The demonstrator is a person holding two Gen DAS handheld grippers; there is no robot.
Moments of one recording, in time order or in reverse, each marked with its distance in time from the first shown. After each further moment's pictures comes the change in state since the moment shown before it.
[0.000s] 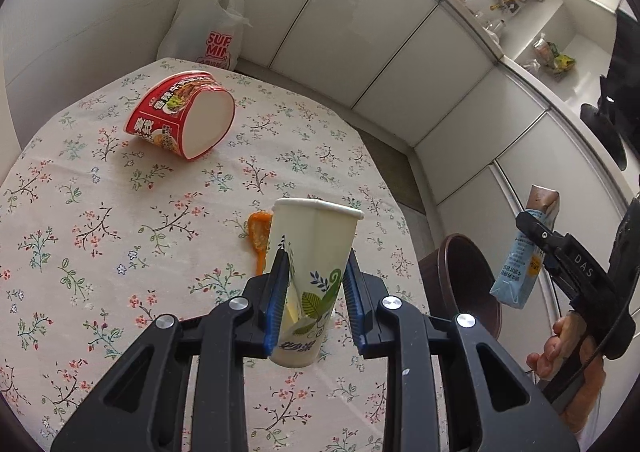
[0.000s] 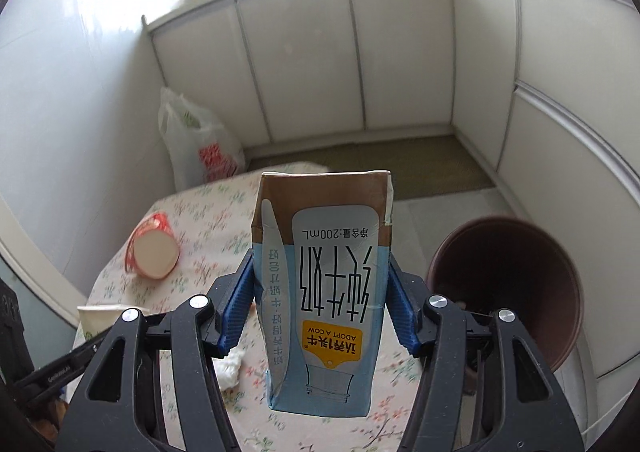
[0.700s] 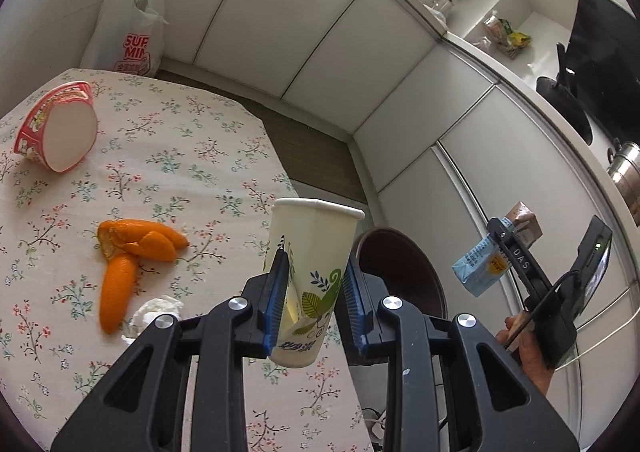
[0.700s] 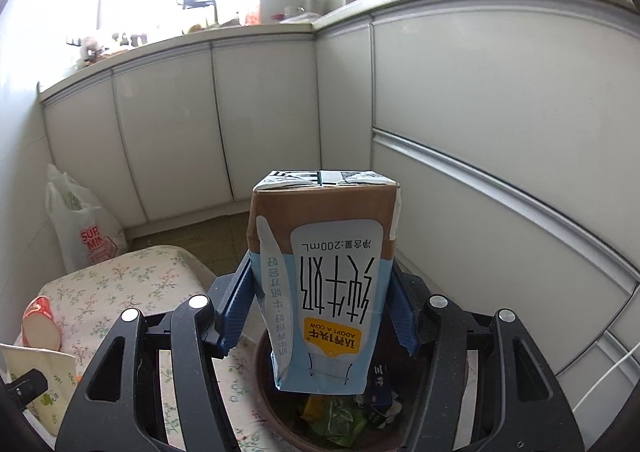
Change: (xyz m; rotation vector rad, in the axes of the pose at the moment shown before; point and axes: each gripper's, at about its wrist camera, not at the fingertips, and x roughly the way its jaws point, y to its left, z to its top) left arm 0.052 -0.121 0.000 0.077 0.032 -0.156; right arm -0.012 -0.124 0.017 0.137 -0.222 -0.391
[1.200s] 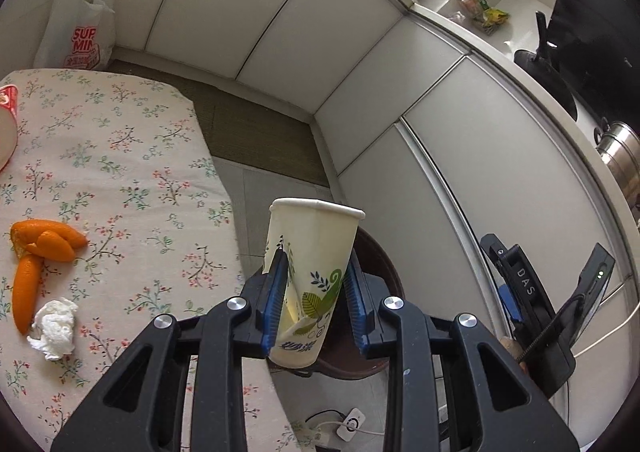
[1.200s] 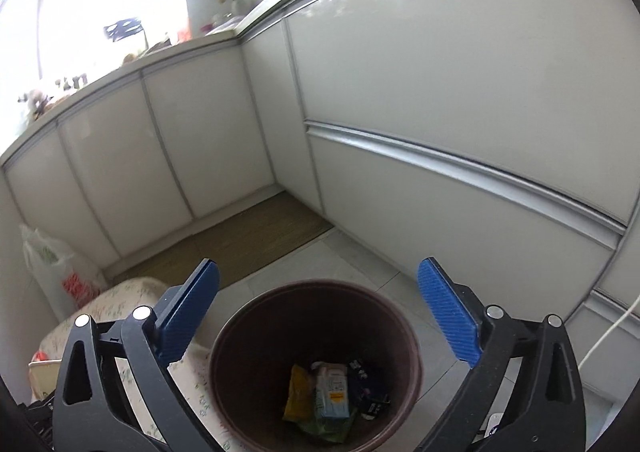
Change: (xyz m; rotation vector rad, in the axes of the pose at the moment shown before) left arm 0.062 -0.083 0.000 0.034 0.058 -0.091; right arm -0.003 -0.084 0.004 0.215 -0.001 -0.117
